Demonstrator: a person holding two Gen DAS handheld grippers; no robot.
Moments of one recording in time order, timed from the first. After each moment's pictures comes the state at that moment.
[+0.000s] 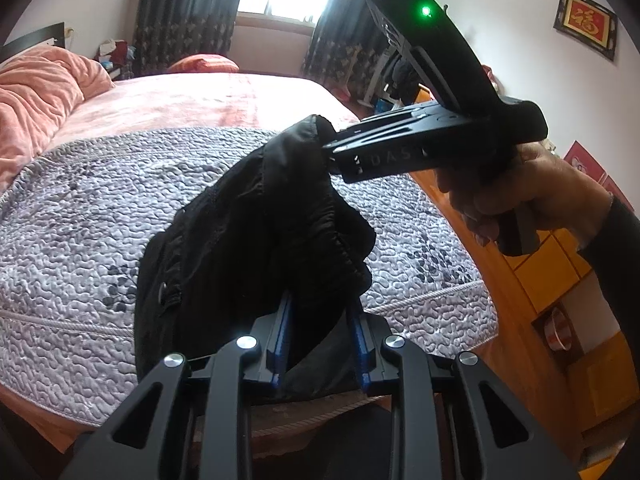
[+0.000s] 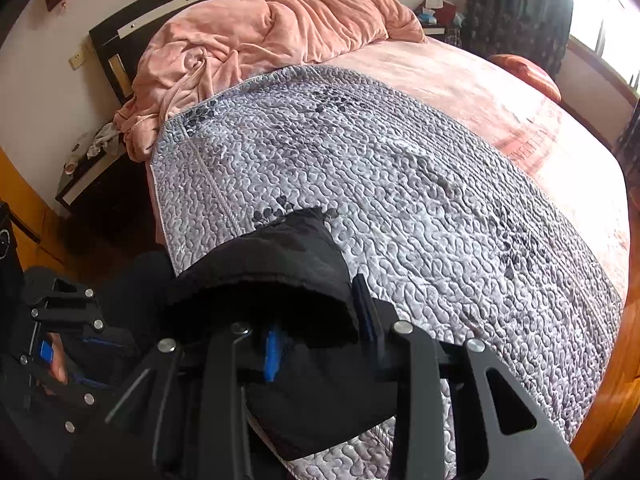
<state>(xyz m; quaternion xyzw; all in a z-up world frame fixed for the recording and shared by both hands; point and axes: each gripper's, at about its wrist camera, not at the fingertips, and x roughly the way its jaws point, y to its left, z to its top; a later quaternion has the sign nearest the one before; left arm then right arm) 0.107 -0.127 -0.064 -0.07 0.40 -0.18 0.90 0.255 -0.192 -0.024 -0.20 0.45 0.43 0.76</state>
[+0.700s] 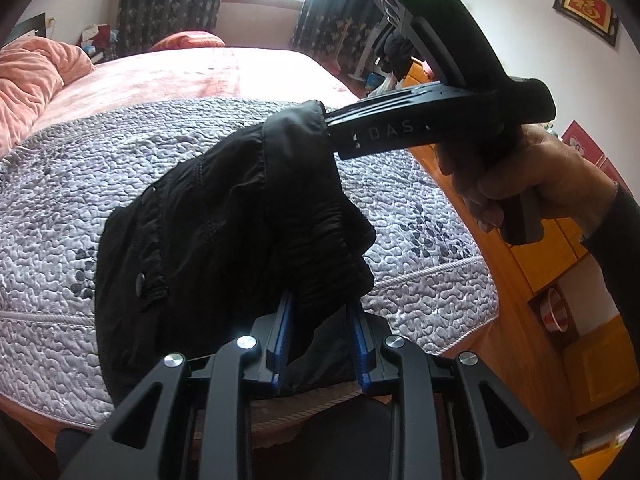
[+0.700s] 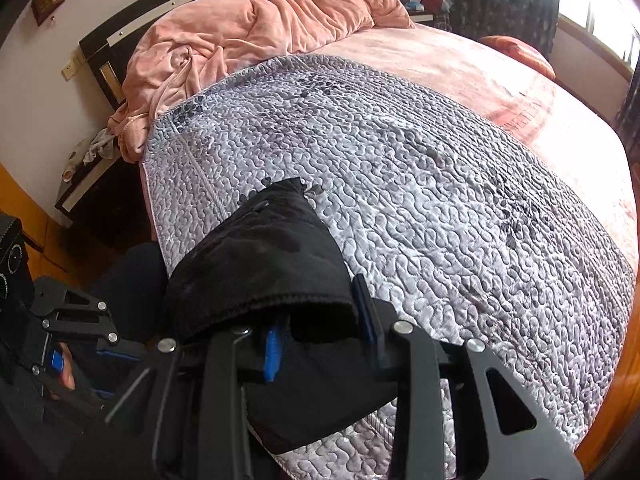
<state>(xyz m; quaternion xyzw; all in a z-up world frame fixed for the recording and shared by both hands) 0.125 -0.166 -0.101 -0.06 0.44 -0.20 0.87 0.265 -0.230 -0.060 -0.17 0.46 0.43 0.76</state>
